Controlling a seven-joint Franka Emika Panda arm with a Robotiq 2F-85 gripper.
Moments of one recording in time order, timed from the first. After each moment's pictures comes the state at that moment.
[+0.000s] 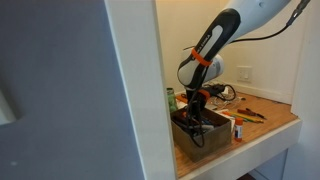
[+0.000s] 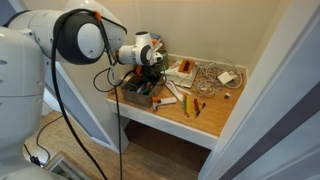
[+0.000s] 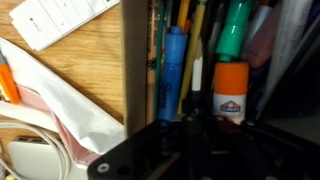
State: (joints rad) arm 0.15 0.71 -0.02 -1.65 -0.13 2.42 0.09
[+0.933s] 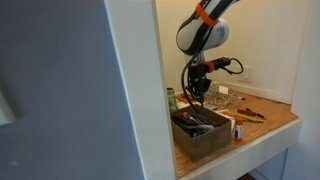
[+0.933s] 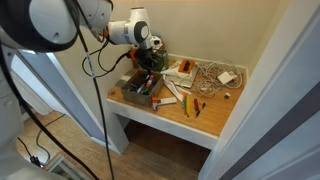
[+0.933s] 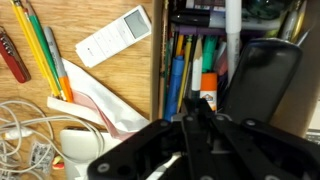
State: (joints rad) arm 0.13 0.48 0.01 -1.71 -0.12 2.18 0.08
